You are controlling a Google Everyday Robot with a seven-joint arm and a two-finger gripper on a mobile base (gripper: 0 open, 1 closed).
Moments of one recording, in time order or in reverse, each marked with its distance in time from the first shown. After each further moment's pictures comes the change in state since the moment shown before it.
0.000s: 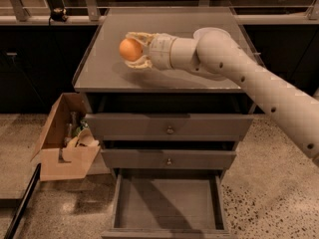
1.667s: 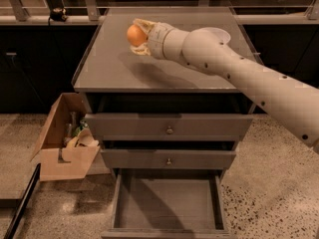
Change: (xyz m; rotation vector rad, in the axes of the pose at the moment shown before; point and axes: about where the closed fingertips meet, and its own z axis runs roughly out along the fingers) arm 0.039 -0.042 0.016 0.136 0.231 -0.036
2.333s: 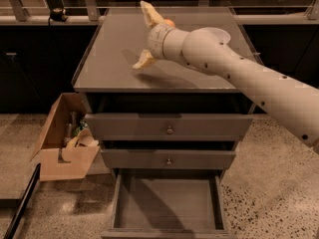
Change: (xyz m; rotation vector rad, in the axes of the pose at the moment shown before) arm 0.000 0.000 0.000 0.000 0.000 0.000
